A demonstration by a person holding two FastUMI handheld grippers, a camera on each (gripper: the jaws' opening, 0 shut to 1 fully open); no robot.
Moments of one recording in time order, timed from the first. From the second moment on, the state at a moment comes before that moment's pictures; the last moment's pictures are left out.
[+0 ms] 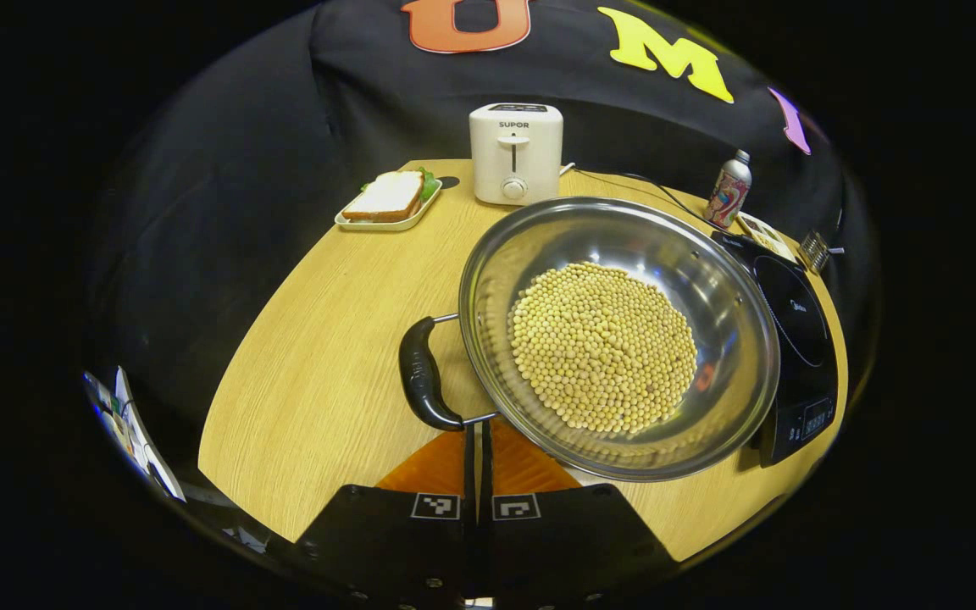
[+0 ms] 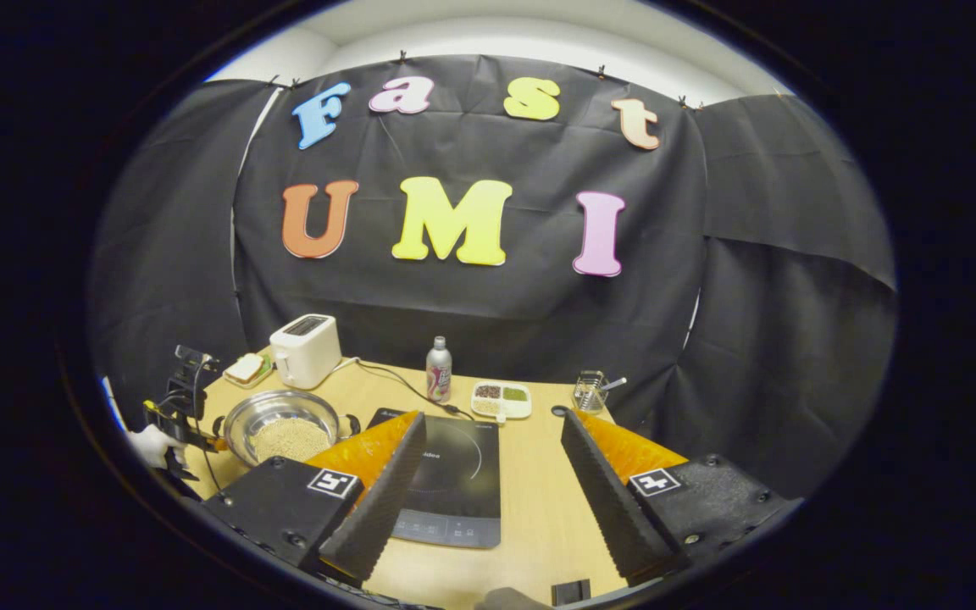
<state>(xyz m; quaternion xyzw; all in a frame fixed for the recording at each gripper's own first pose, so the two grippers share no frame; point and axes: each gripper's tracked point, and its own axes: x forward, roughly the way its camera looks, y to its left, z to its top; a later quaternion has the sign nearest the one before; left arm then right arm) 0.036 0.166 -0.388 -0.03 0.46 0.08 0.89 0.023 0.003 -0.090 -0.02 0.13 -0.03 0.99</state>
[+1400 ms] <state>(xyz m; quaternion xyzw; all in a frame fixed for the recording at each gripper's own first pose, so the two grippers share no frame) 0.092 0.212 -0.390 -0.04 0.45 0.10 0.89 0.022 0.026 -0.089 -0.04 0.14 -0.03 0.99</state>
